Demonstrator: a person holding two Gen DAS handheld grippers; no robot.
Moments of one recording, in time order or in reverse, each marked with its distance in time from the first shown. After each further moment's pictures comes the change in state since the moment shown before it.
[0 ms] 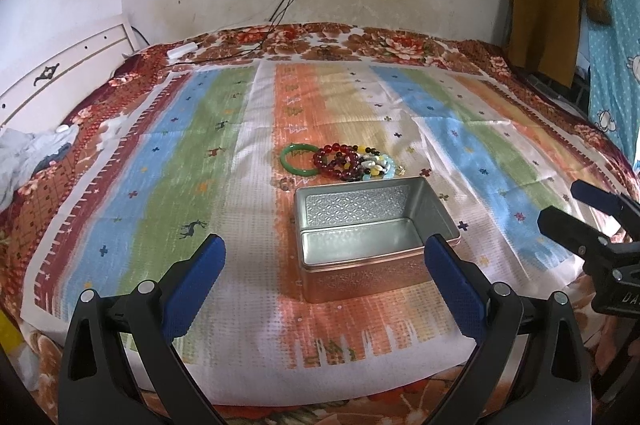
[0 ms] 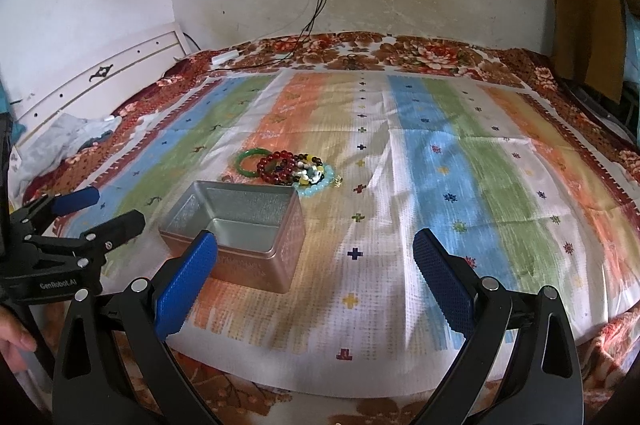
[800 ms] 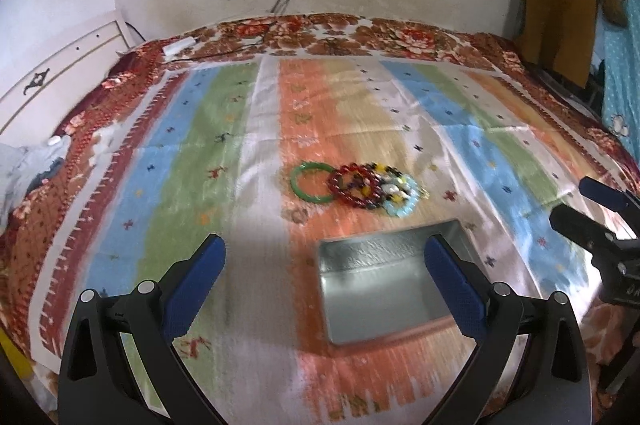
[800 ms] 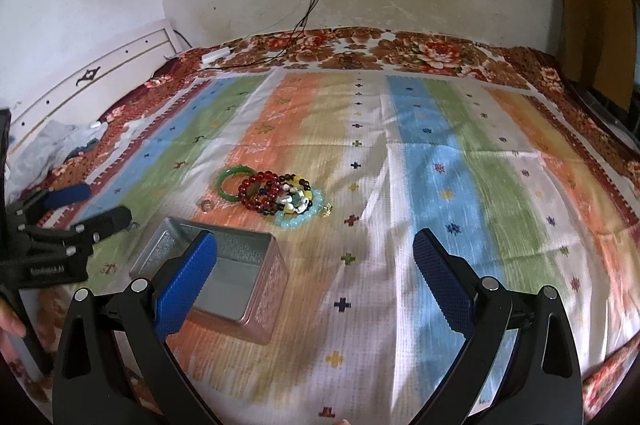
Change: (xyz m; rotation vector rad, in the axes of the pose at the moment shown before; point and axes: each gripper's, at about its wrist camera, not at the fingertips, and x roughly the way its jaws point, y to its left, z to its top) left arm 0.042 0.019 0.052 -0.001 0.047 0.015; right arm 0.046 -0.014 0.045 -0.001 0.032 -0.007
